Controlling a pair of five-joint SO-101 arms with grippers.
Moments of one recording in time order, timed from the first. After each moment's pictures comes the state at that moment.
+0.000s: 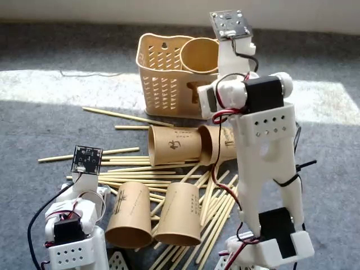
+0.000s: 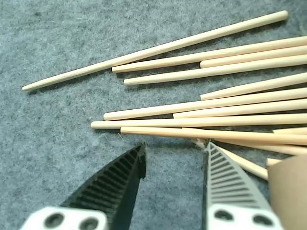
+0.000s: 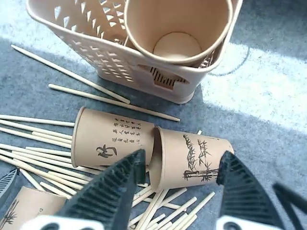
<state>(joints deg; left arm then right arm) -18.4 -104.3 96.0 73.5 -13.3 -20.5 -6.9 -27.4 100.0 2.2</state>
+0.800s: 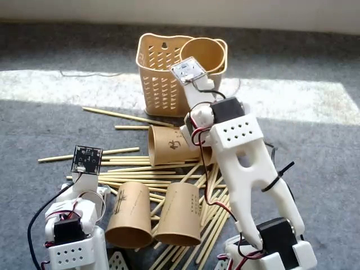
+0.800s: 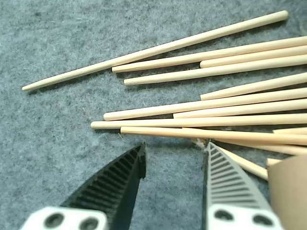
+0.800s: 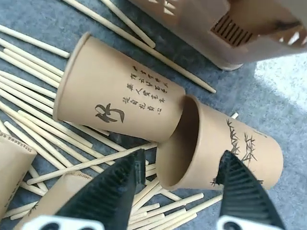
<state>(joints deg) -18.4 -104.3 96.0 73.5 -13.3 -25.7 -11.9 9.5 79.5 14.2</state>
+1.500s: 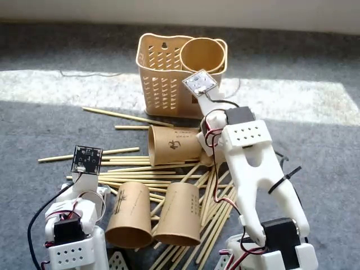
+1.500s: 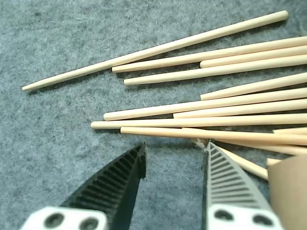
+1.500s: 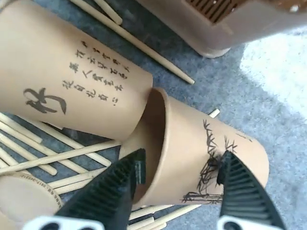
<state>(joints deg) -18.4 -104.3 96.0 73.5 -13.3 -18.4 -11.8 23.0 67.2 24.8</state>
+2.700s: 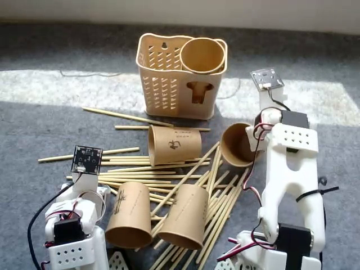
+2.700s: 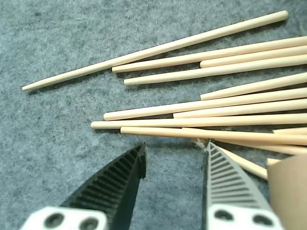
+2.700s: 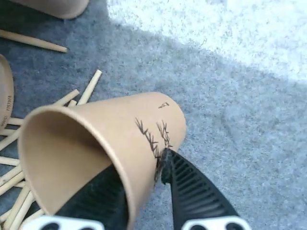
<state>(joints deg) -18.4 -104.3 96.0 73.5 -13.3 5.0 -13.6 25.0 65.8 26.1</state>
